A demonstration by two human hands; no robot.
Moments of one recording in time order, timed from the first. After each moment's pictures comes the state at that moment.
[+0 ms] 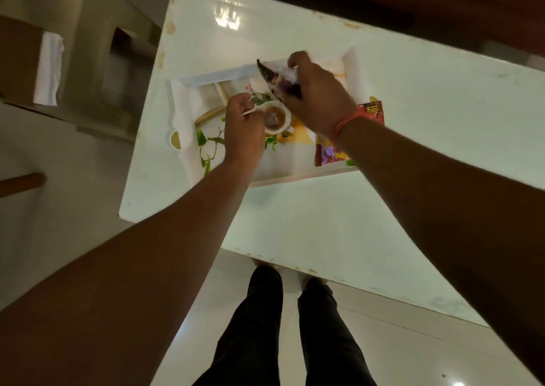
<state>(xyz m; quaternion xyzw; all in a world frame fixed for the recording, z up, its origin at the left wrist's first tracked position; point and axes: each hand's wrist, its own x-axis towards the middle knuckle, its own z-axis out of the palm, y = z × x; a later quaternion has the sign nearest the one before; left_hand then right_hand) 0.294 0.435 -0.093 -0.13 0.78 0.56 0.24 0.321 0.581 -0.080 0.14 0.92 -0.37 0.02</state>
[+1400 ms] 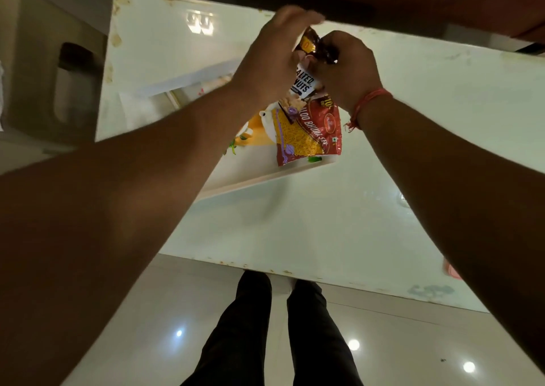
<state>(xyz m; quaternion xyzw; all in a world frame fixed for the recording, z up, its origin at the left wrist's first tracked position) 0.264 0.564 -0.067 0.43 0.82 0.32 0.19 0.366 0.680 -0.078 0.33 0.83 -0.45 -0.04</state>
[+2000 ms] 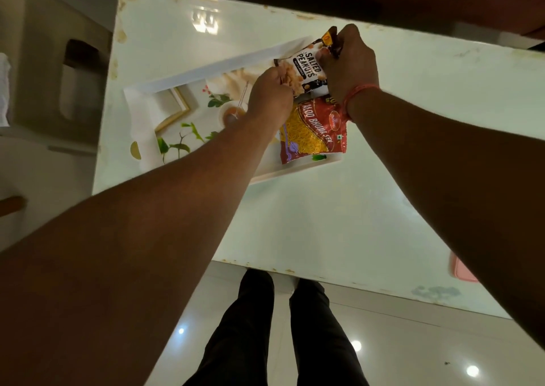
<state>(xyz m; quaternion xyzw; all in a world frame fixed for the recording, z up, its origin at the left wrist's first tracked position) 0.303 0.553 -0.091 -0.02 0.82 0.43 0.38 0.357 0.681 -0.097 0.41 0.82 -0.40 -0.02</state>
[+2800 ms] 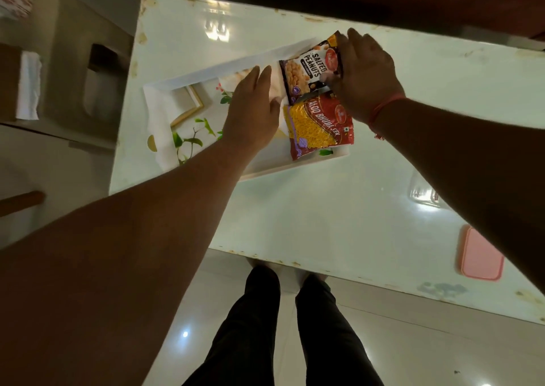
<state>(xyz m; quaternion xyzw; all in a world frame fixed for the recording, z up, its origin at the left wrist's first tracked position) 0.305 0.485 -0.092 0.29 0.92 0.17 0.20 0.391 0.684 -0.090 0.21 0.96 -0.17 0.07</state>
